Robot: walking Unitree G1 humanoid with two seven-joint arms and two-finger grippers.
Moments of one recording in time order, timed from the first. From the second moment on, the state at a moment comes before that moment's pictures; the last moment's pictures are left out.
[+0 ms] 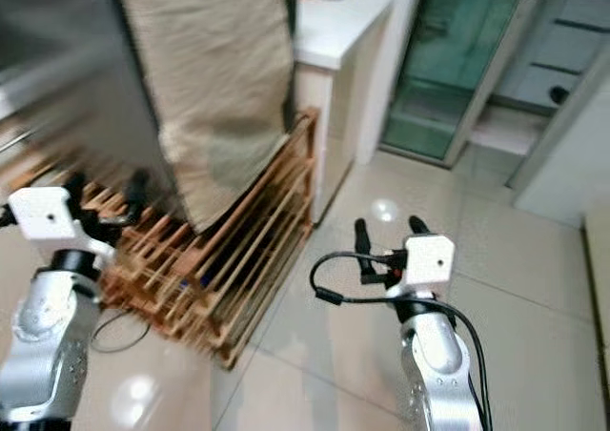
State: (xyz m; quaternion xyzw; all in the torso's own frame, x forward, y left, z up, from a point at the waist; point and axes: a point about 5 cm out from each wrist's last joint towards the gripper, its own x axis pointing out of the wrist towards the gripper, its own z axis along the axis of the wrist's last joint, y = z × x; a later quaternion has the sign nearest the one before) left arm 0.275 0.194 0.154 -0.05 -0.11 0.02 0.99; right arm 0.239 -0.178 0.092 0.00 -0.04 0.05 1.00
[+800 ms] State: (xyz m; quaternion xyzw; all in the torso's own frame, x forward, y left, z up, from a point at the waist) left arm 0.345 0.164 0.172 0.02 -0.08 -0.01 1.00; right arm 0.244 -0.173 0.086 0.00 -0.03 0.06 1.00
